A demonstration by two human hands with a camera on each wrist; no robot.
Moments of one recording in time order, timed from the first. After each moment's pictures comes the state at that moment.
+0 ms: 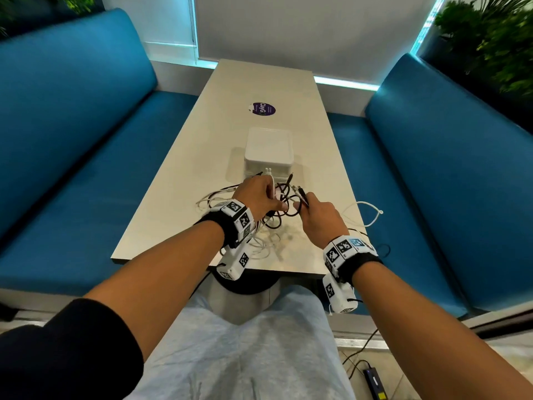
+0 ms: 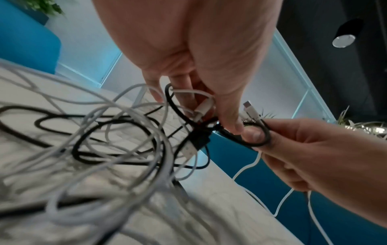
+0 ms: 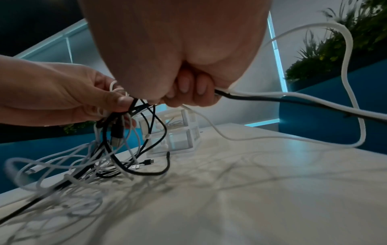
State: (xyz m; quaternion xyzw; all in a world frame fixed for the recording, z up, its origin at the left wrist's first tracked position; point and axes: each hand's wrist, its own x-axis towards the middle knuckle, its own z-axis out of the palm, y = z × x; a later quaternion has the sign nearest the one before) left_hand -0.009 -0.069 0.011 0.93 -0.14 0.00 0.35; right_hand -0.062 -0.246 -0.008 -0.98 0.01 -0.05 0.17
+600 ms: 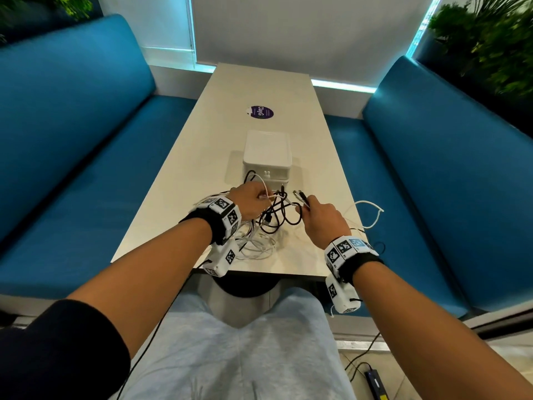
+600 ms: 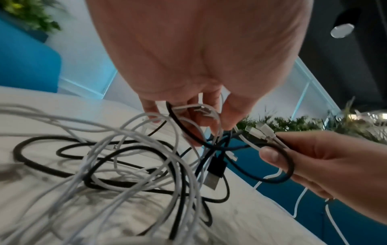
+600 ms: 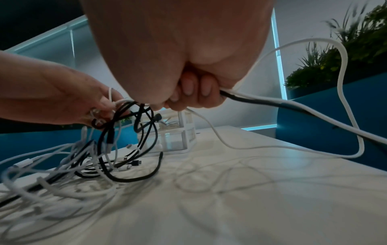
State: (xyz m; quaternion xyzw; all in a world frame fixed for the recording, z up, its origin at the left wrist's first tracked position) left_hand 0.010 -0.052 0.003 0.91 -0.15 -0.12 0.37; right_hand -0.061 -0.253 -0.007 -0.99 0.03 -0.03 0.13
